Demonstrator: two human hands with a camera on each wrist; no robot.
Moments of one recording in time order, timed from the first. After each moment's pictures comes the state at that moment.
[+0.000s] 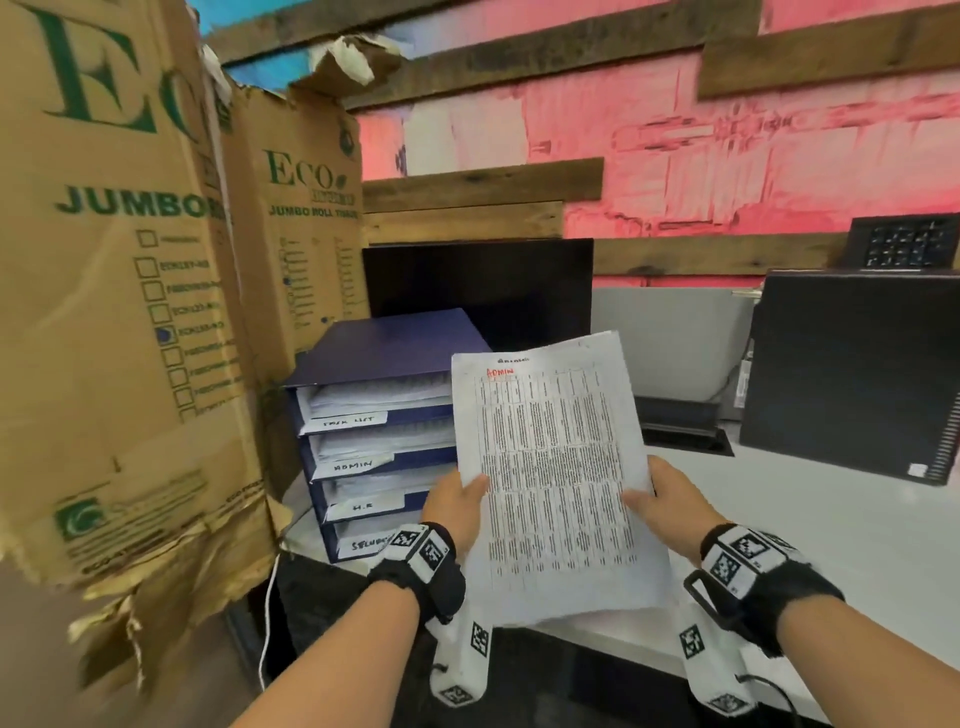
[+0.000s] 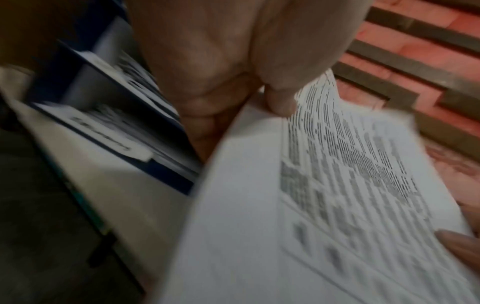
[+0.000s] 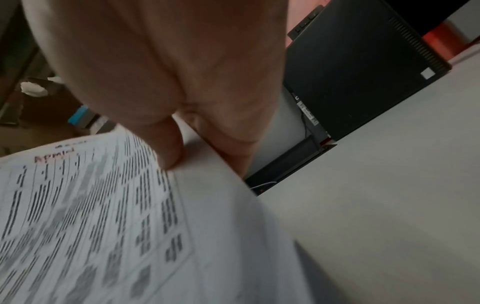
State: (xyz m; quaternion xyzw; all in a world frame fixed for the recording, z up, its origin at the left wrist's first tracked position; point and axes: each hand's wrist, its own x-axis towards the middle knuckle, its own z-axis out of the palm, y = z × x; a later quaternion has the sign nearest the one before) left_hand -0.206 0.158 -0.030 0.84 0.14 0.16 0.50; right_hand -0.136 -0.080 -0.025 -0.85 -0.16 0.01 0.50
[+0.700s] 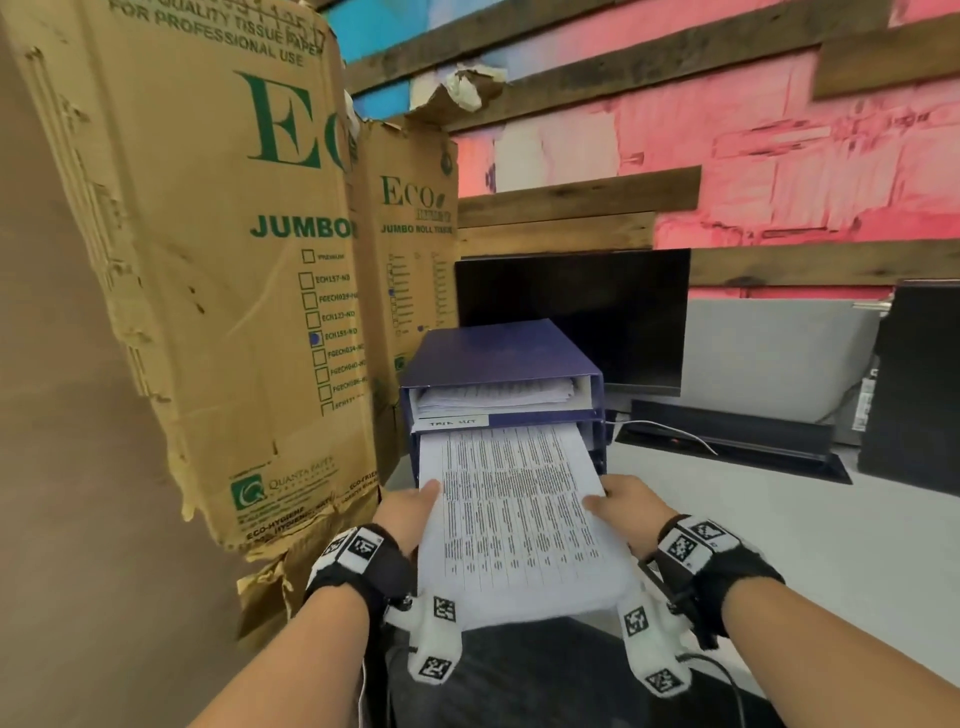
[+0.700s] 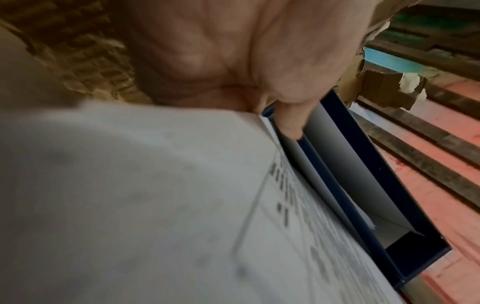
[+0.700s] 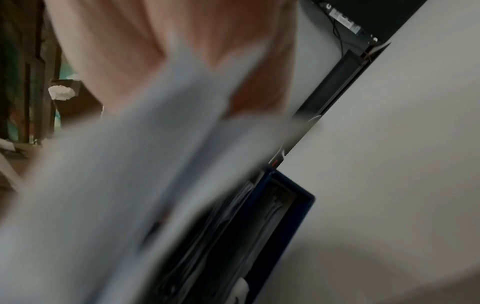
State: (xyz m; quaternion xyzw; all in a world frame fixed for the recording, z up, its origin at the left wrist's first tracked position) left_hand -0.269 0.309 -0.037 0.74 0.29 0.14 0.59; right_hand -0.153 0.059 -0.024 -0.83 -0.22 0.14 0.50
